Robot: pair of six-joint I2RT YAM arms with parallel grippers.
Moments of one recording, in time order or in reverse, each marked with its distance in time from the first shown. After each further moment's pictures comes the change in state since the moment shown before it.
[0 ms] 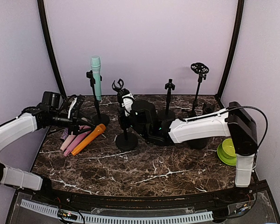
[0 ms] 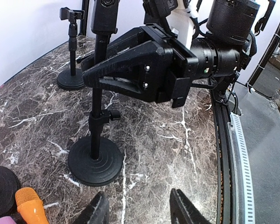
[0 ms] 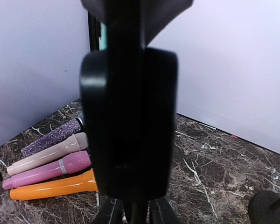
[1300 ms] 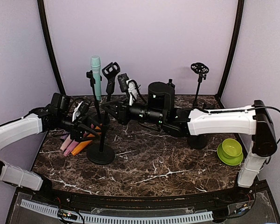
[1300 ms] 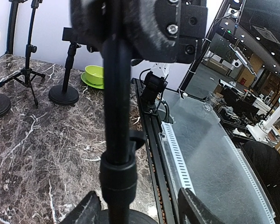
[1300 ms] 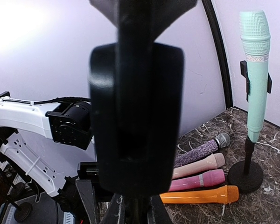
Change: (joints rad) left arm -0.159 0.036 -0.003 0.036 0.271 -0.091; right arm -0.005 -0.210 -0.022 -0.011 -0.687 0.274
